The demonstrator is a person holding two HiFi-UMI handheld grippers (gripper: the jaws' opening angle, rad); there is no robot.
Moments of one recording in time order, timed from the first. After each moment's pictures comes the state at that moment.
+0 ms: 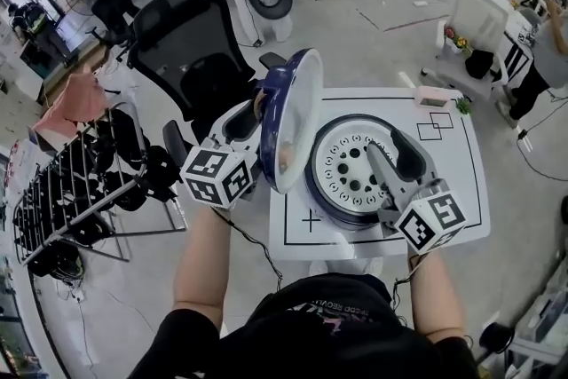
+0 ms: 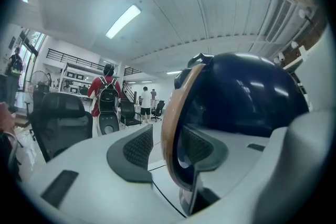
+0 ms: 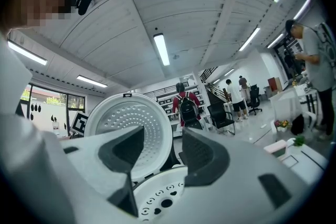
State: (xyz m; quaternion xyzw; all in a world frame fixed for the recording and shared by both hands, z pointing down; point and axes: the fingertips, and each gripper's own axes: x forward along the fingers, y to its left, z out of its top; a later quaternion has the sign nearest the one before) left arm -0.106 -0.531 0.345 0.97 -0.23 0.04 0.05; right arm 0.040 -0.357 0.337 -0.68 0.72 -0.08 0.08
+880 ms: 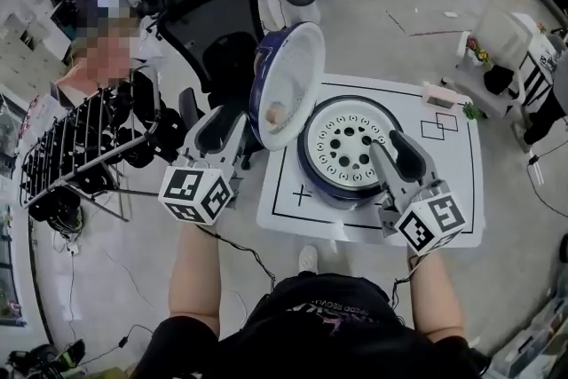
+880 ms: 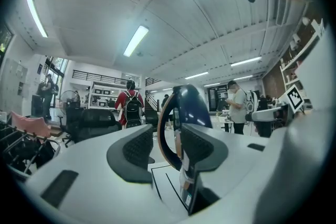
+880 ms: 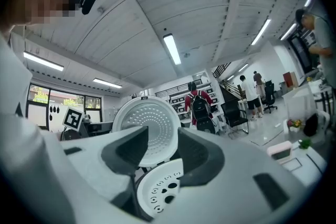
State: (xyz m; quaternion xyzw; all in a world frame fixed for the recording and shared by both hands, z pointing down) left arm -0.187 -0.437 0.314 0.93 -0.37 0.02 0.01; right arm 0.036 -0.296 0.334 -0.62 0.78 -0.07 0.08
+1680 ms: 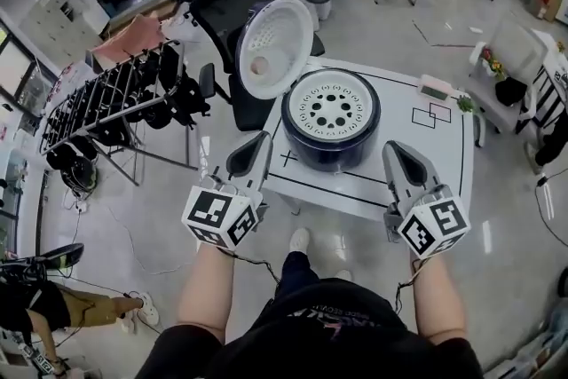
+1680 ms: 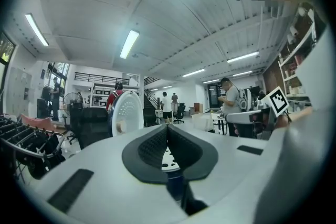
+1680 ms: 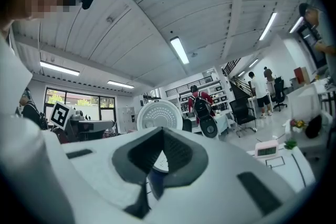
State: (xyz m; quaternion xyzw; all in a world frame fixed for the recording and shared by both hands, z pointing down) left arm -0.113 -0.206 0.316 0.92 -0.39 0.03 0.00; right arm 0.089 -0.145 0.340 -0.57 0.82 -0.07 0.07
